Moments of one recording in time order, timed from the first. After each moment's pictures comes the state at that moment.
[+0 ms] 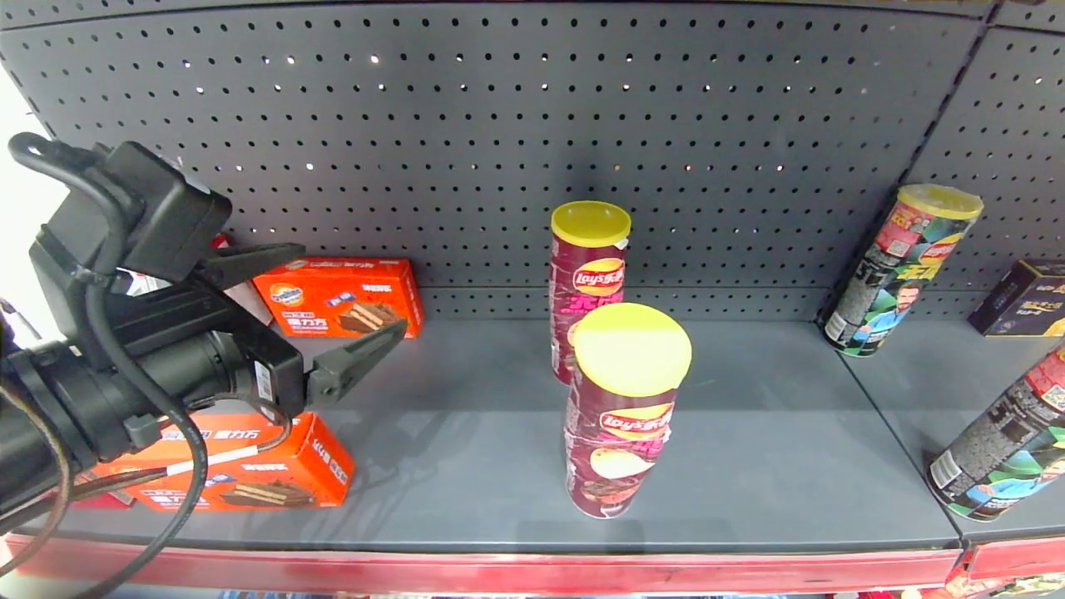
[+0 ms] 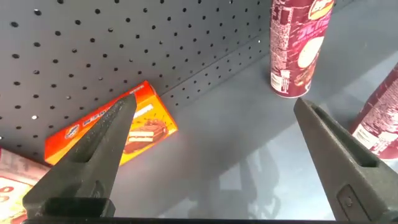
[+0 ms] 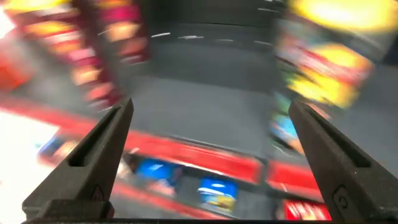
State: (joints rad) left arm -0.45 1.28 -0.69 -0.54 -0.01 0.32; right arm 0.06 0.34 -0.42 0.06 0.32 0.00
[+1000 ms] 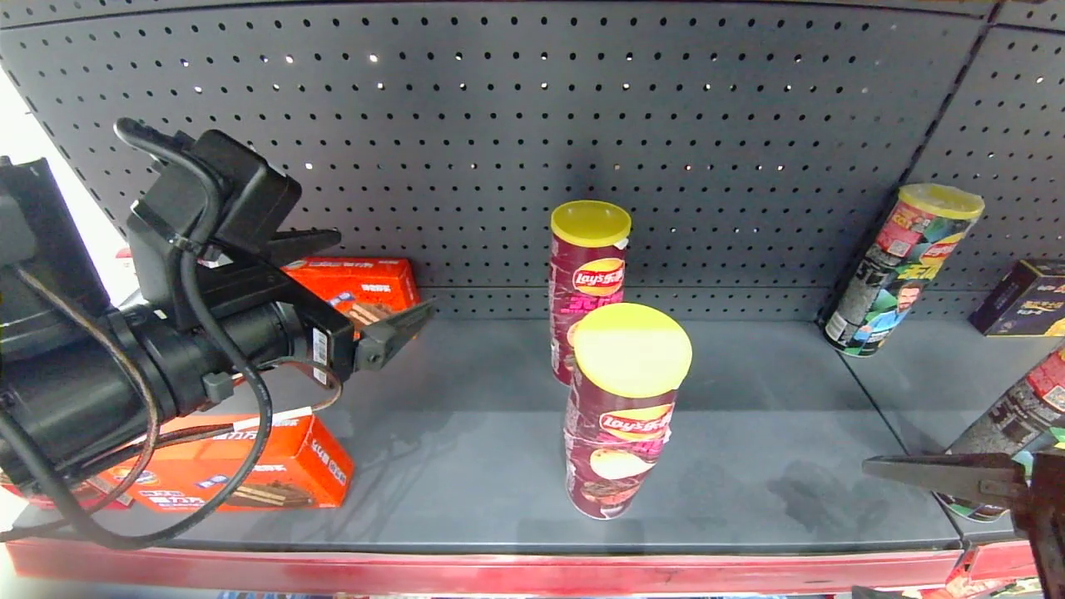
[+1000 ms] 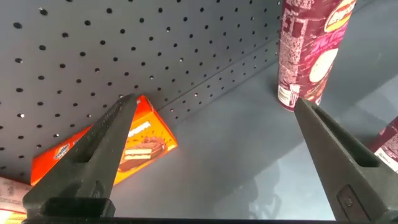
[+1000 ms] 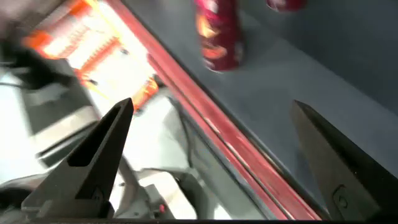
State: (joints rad) left arm -0.45 1.39 -0.76 -0.58 -0.01 0.32; right arm 0.62 1.00 -0.57 -0.09 0.27 -0.07
